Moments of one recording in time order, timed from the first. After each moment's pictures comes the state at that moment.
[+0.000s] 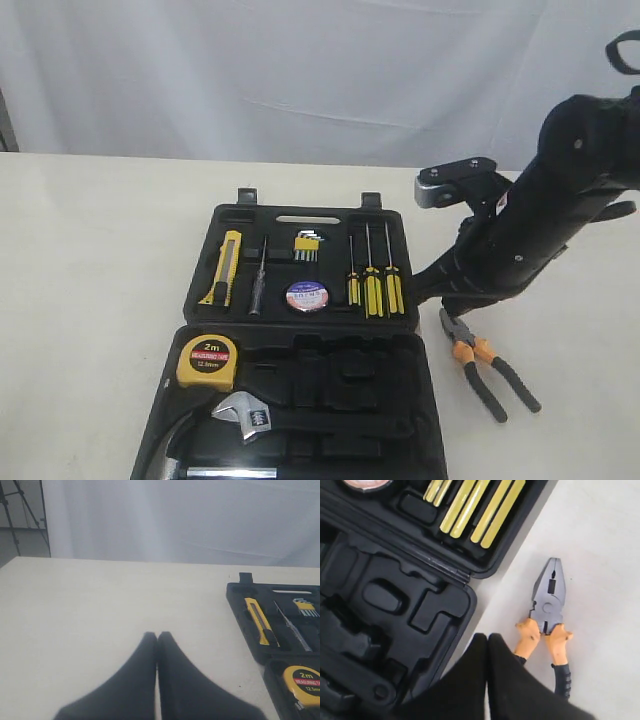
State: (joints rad) left arm -0.02 0.00 0.00 -0.02 0.27 -0.03; right arm -0.06 1.71 -1.09 0.15 0.74 -0.22
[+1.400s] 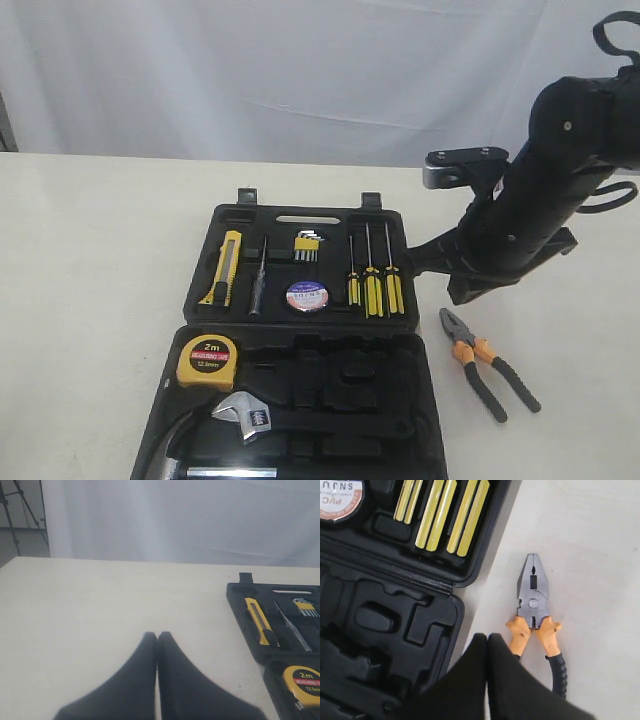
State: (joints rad) left arm -0.02 0.00 0.00 -0.02 0.27 -0.03; right arm -0.06 1.73 -1.17 0.08 0.81 -0.01
